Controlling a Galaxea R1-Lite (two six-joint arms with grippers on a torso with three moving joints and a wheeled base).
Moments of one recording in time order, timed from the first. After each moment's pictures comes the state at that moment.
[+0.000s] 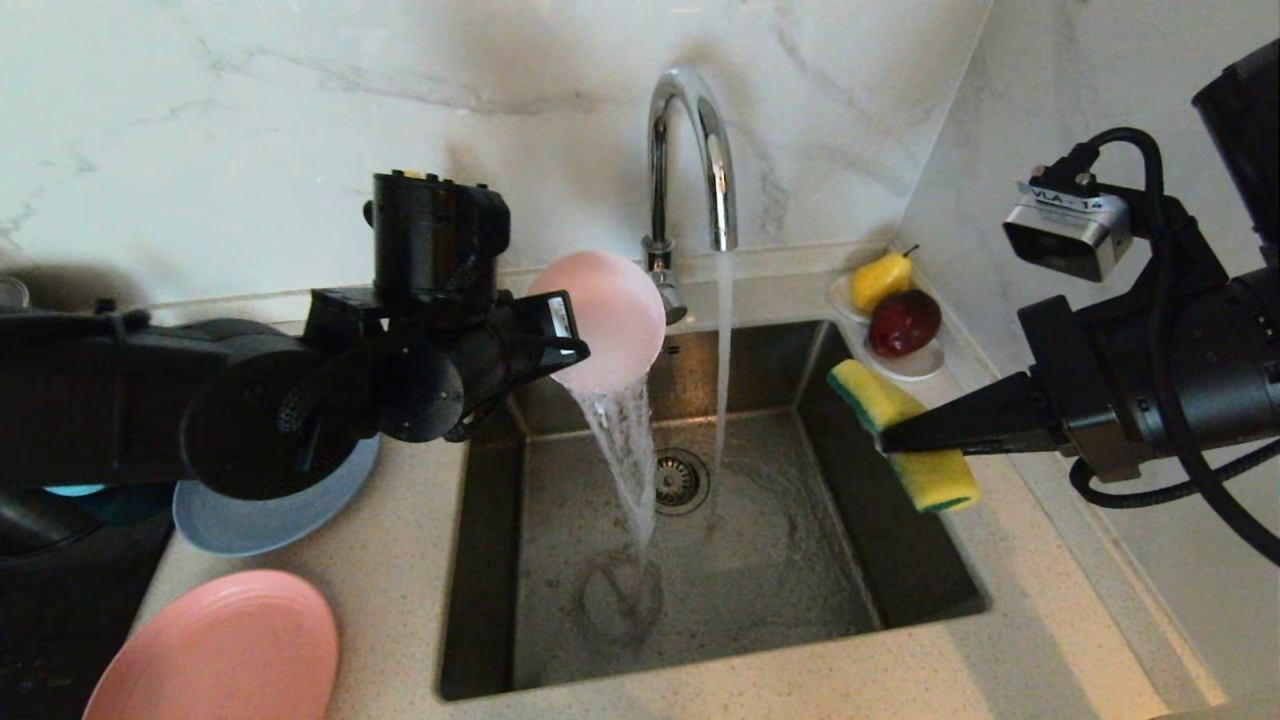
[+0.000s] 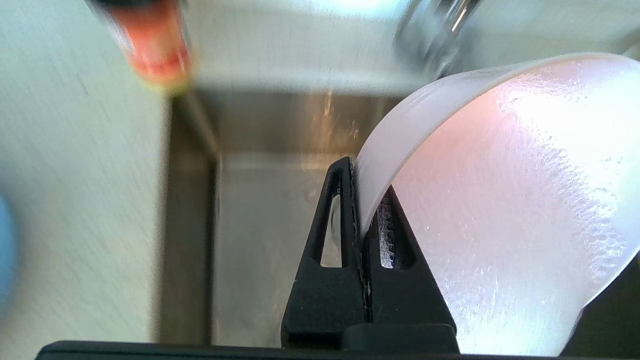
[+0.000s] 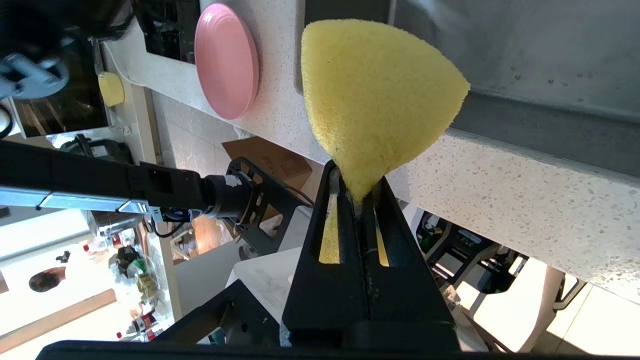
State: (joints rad) left arm -0.59 1.78 -1.24 -0.32 0.49 -0.31; right arm 0.53 1.48 -1.51 0.64 0.41 0.54
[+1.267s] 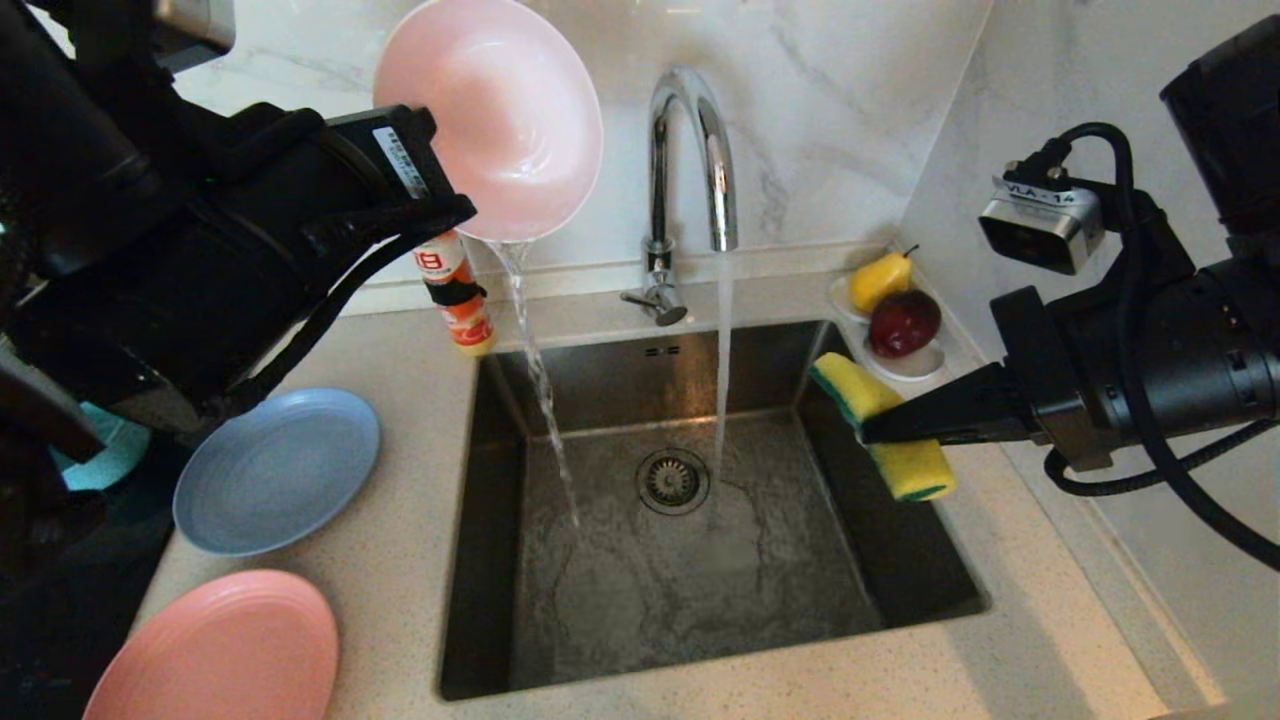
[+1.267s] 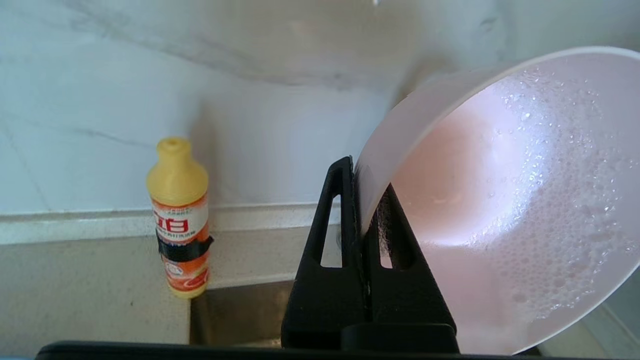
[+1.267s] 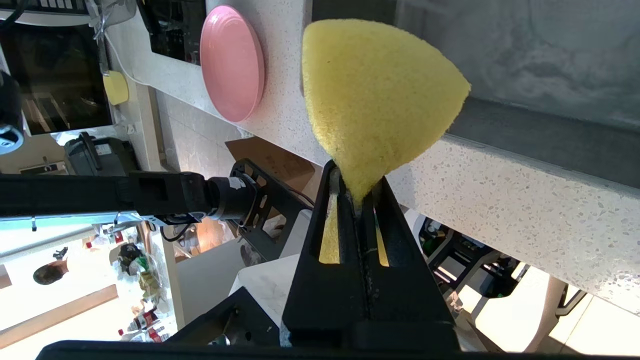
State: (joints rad) left arm -0.59 1.50 -1.01 -0.86 0.40 0.01; right arm 0.54 1.51 -1.54 0.64 0.41 0.54
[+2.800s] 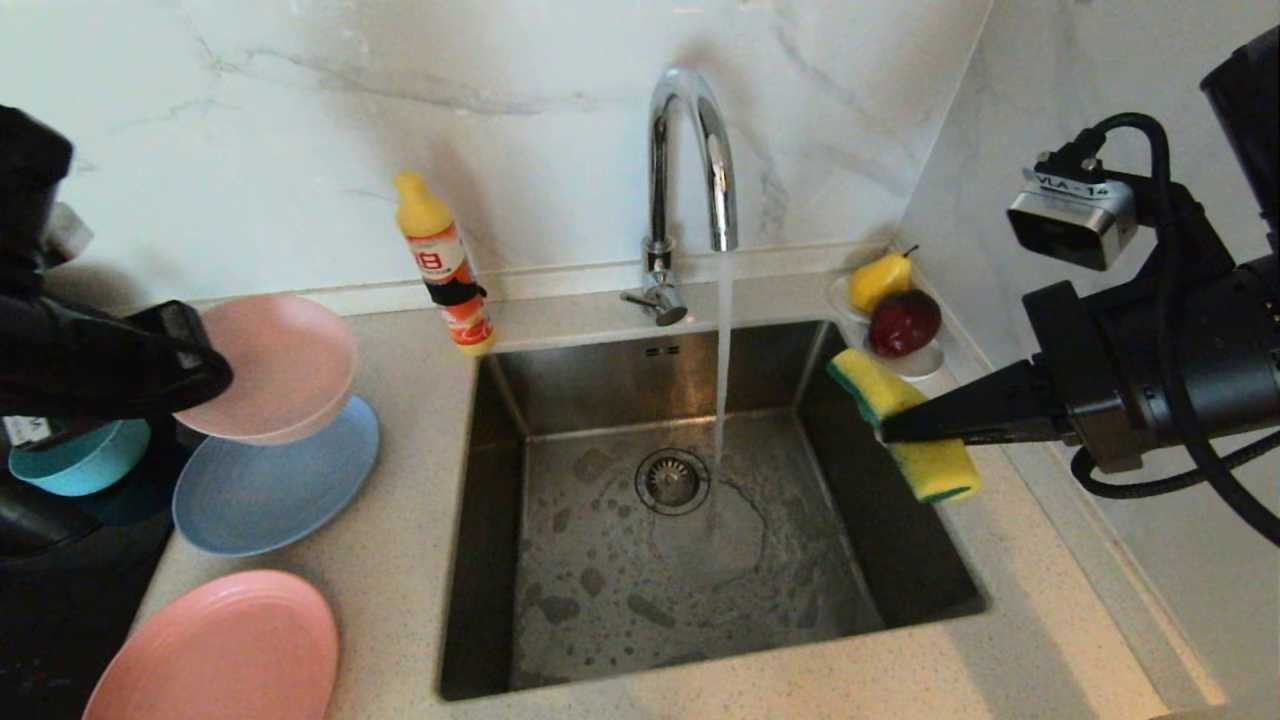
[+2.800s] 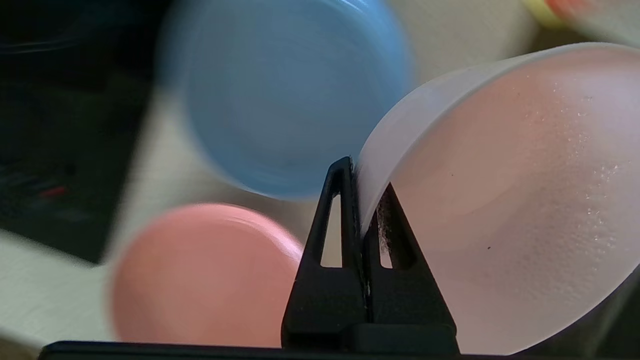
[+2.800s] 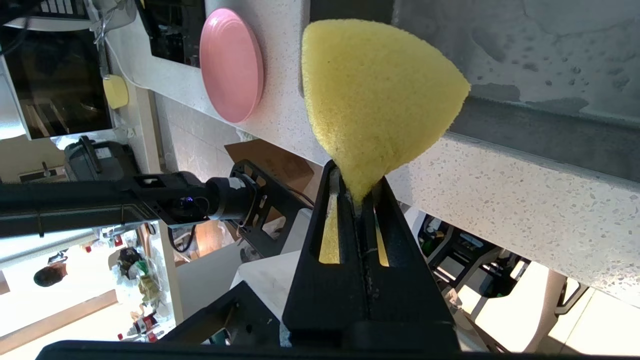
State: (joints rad) left arm 0.02 1.47 -1.35 0.54 0.23 -0.47; right arm 0.53 1.48 -1.53 0.65 0.41 0.54
